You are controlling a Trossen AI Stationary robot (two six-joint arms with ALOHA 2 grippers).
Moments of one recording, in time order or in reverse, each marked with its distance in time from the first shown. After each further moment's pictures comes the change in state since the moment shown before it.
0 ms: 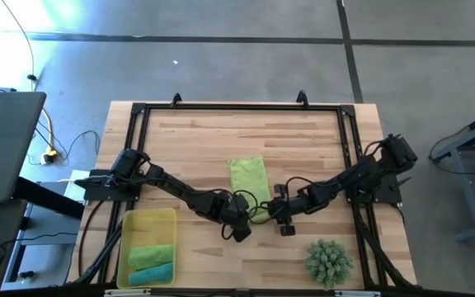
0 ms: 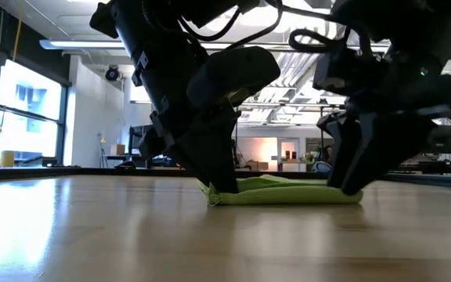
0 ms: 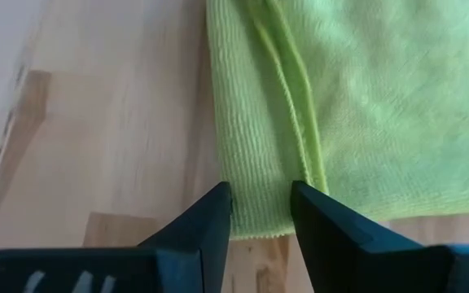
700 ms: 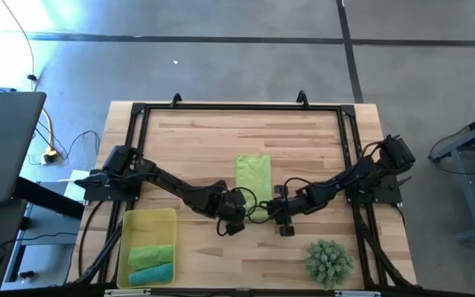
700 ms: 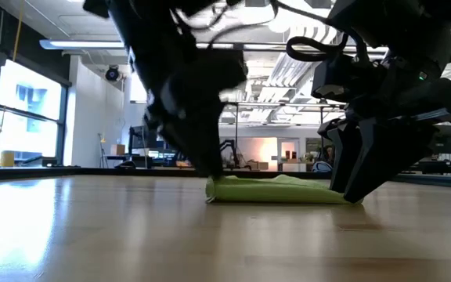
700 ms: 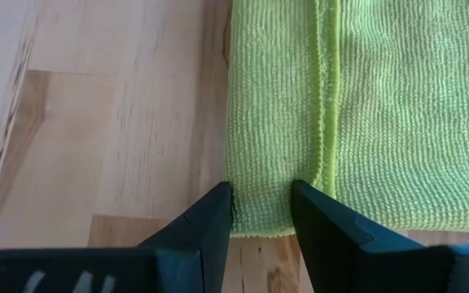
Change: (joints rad) left arm 0.001 -0.072 -0.004 -0.140 -0.130 0.214; right arm 0.000 0.036 0.002 -0.017 -0.039 0.044
